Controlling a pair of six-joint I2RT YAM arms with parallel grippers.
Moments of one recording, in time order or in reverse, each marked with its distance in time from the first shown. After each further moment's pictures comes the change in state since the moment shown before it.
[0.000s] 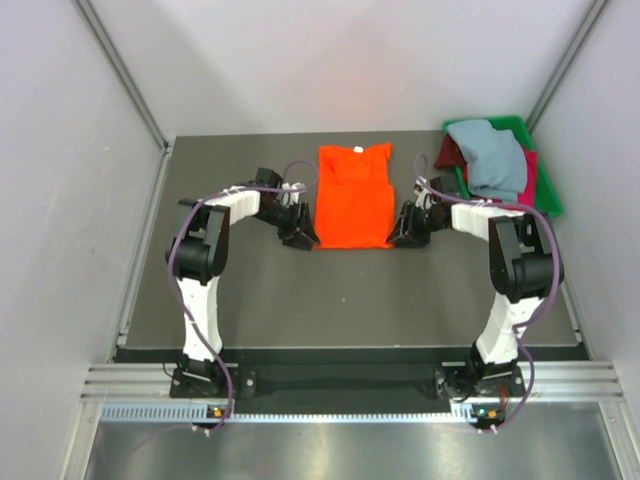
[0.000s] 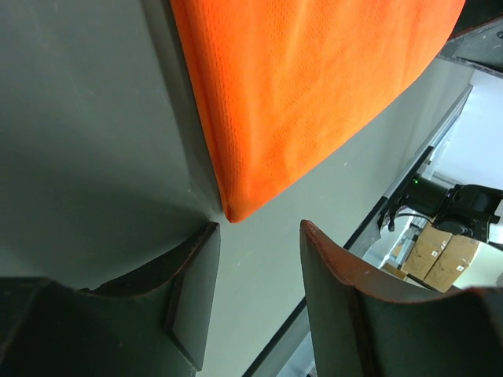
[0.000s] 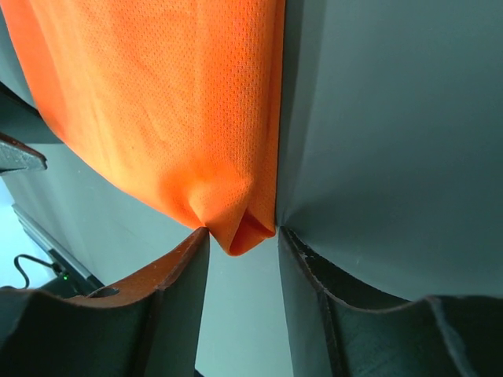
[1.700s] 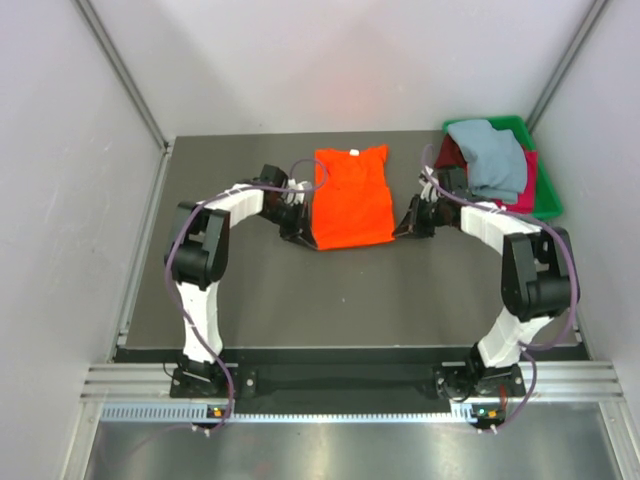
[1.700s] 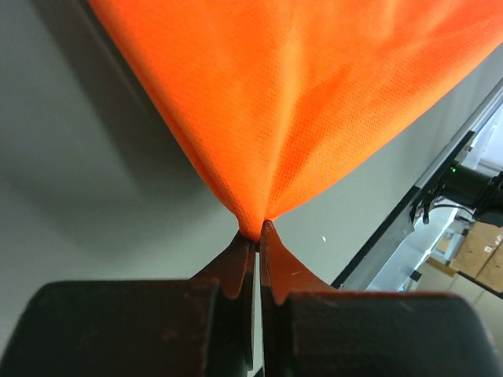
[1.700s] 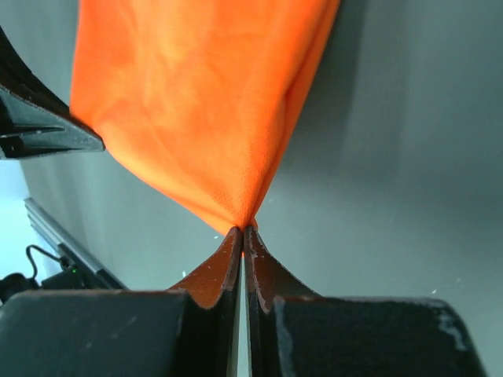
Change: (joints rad) left arm -0.039 -0.043 0.012 -0.060 -0.063 0.082; right arm -0.003 -0.142 -0.029 -0.003 -0.005 -0.009
